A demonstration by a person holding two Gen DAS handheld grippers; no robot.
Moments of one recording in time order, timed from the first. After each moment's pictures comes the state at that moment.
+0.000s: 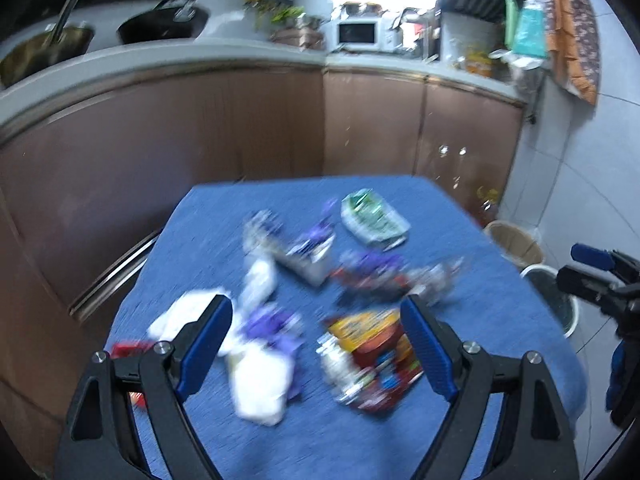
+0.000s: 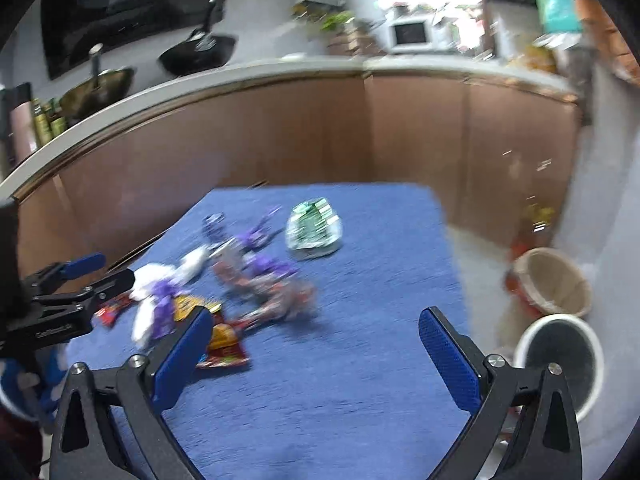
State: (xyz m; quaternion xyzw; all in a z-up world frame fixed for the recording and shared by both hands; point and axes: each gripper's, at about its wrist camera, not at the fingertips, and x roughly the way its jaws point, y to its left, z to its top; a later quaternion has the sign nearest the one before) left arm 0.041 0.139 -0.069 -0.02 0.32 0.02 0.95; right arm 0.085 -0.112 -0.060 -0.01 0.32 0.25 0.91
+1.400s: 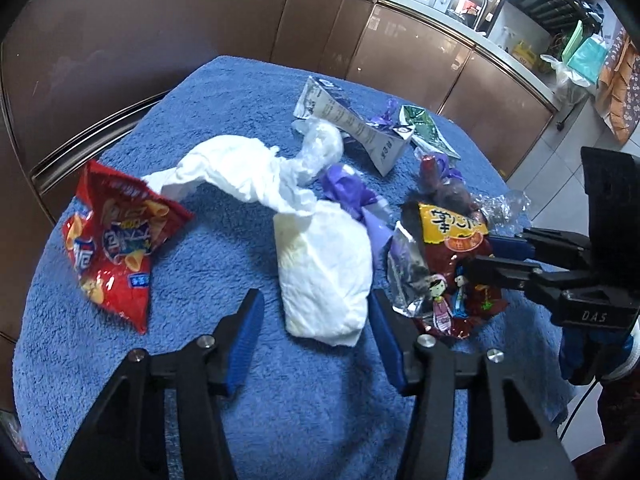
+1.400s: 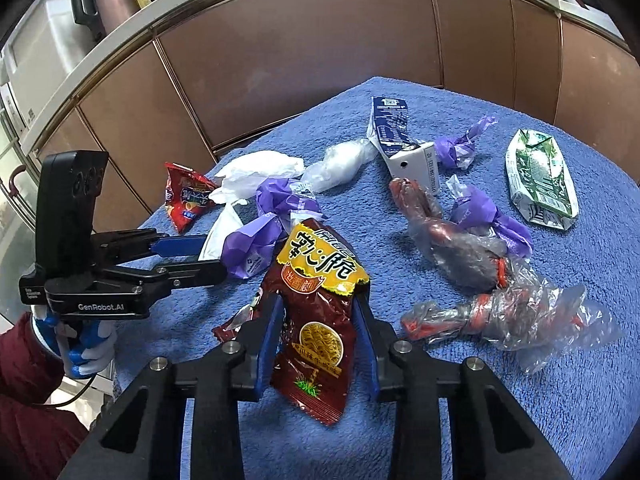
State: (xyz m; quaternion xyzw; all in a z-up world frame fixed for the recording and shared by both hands) left arm 0.041 0.215 -0.163 -0.15 0.42 0.00 0.89; right arm 0.128 0.031 -0.145 -0.12 0.43 0.48 0.76
